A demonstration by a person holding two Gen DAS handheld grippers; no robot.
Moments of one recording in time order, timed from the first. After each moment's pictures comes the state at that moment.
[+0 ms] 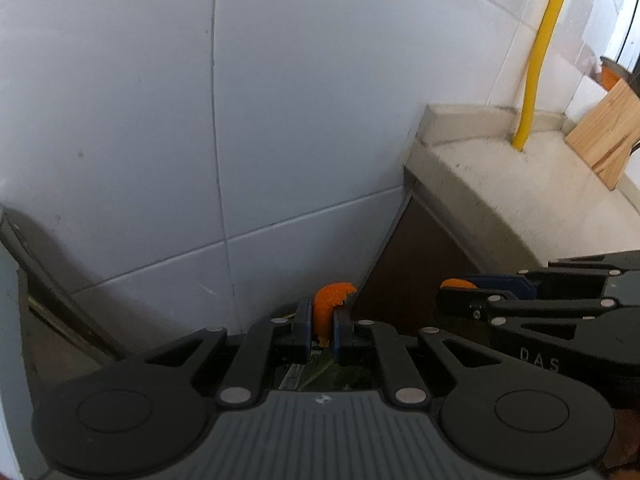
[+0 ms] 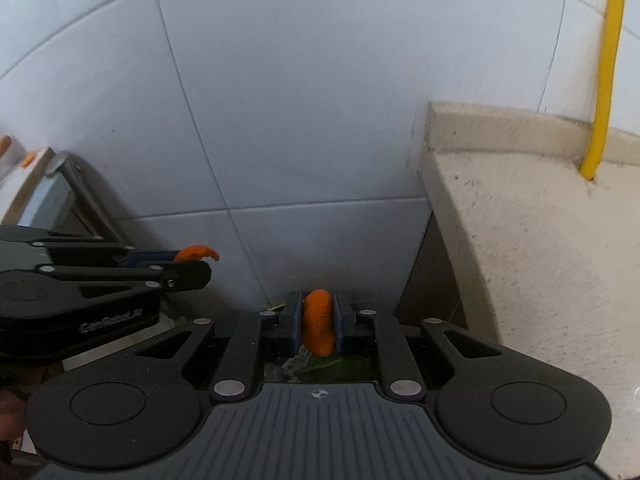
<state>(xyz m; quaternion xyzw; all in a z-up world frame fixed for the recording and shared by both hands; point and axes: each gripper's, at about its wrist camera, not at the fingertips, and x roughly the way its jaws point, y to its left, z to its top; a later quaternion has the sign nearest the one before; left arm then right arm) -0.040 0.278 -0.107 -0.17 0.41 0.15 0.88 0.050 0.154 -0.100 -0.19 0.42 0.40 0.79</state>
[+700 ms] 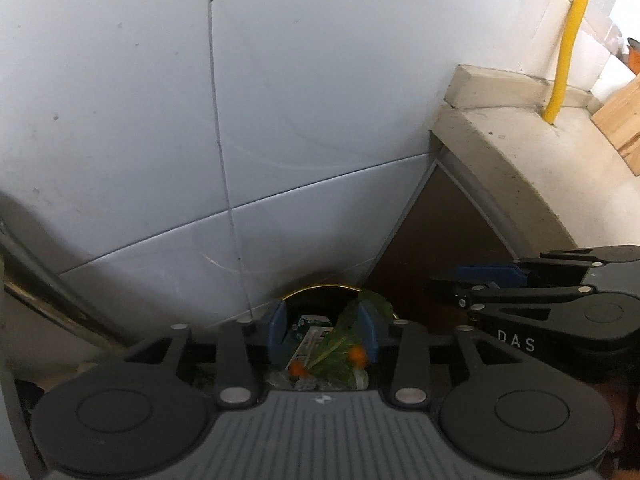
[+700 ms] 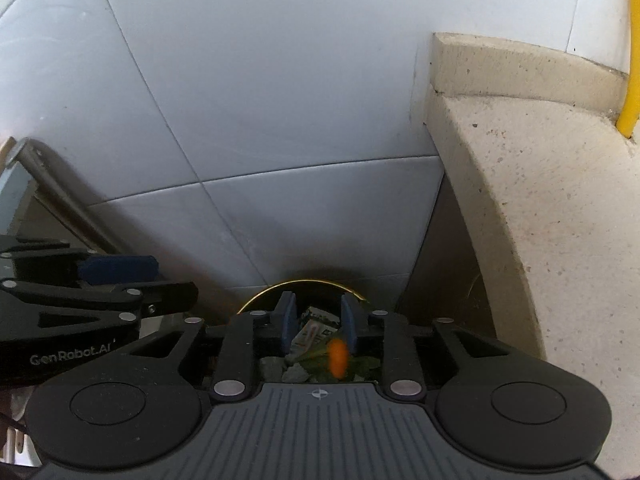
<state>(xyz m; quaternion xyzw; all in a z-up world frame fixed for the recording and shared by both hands) -0.020 0.287 -0.132 -0.18 0.46 0.17 0.86 0.085 0.170 -0.147 -0.19 0.47 0.40 0.76</state>
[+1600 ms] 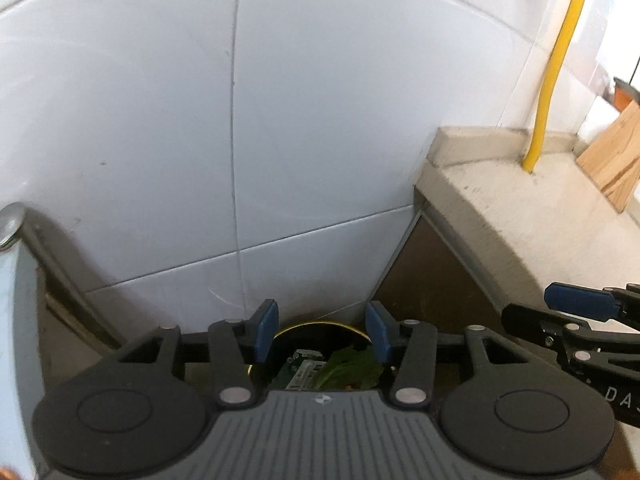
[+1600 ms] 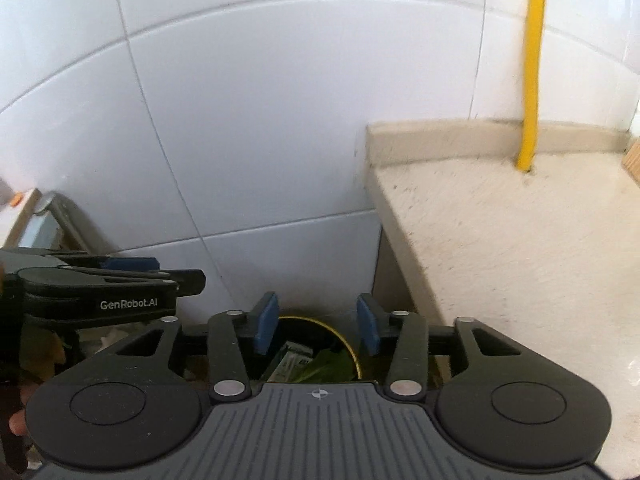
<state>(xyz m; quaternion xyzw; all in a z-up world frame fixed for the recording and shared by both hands) -0.047 0.275 -0.091 -0.18 0.38 0.18 0.89 0.038 0.128 -0.083 -0.16 0.38 0.35 0.84</state>
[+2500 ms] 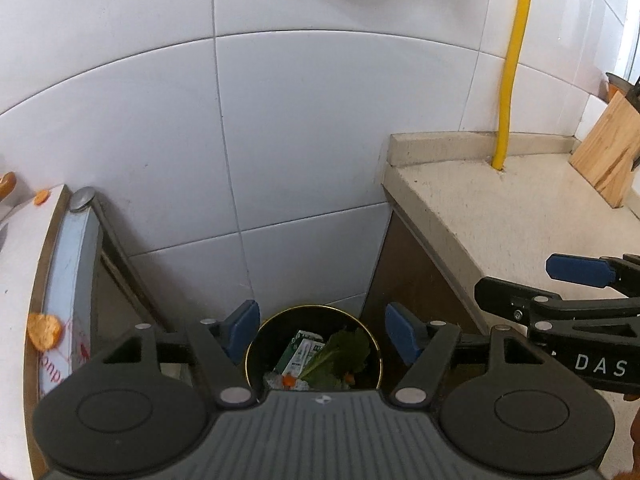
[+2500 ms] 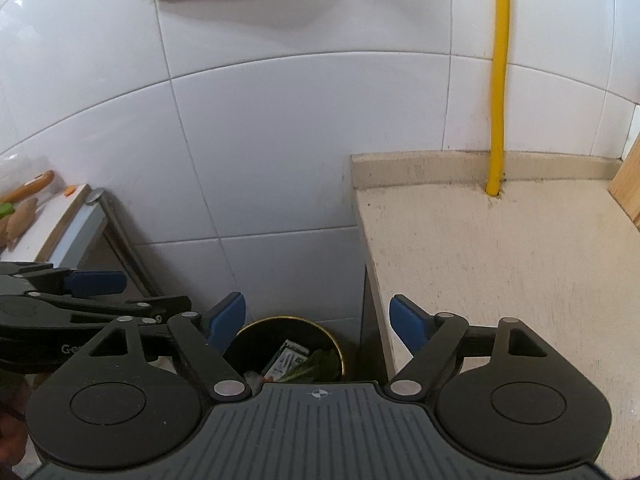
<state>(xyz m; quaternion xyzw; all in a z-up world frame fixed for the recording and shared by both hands) -0.084 0.166 -0.045 -0.14 0.37 0.26 0.88 0.033 0.046 -0.043 -0.15 0.35 0.42 0.83</state>
